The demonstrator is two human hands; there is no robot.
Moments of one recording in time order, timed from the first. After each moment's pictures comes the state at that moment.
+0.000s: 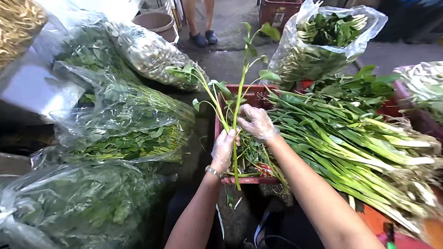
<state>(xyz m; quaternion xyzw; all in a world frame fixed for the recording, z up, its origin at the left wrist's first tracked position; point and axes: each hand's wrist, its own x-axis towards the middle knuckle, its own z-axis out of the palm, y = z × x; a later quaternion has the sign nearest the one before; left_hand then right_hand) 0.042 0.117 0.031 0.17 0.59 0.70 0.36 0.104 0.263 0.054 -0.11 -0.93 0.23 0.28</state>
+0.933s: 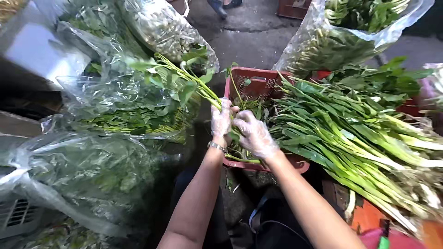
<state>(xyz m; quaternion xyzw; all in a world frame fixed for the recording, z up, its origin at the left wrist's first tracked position) 0.023 0.113 0.032 0.08 0.60 0.74 0.29 0.127 0.186 0.036 -0.10 -0.93 0.28 0.20</state>
